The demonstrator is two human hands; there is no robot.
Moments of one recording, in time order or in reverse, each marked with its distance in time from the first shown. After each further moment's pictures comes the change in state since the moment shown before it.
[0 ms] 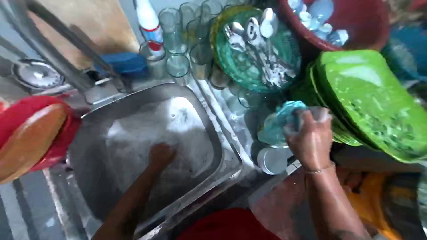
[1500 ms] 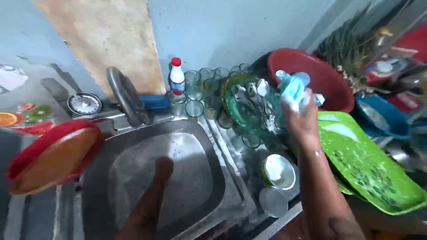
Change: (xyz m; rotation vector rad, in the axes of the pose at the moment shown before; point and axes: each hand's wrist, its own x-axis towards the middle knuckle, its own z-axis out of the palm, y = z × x) left_hand 0.039 0.007 -0.043 -0.219 0.069 -0.131; right_hand 0.128 -0.075 -0.041 0.607 0.170 -0.030
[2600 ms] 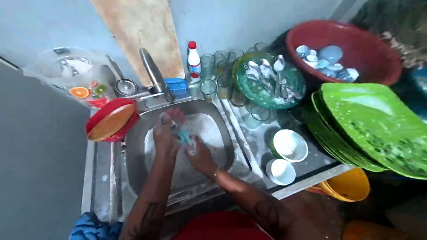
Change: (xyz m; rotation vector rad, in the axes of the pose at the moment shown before) left_hand -0.155 0.073 -0.107 -1.679 0.629 0.290; right_hand -0.208 -0.085 0.146 0.348 -0.835 0.094
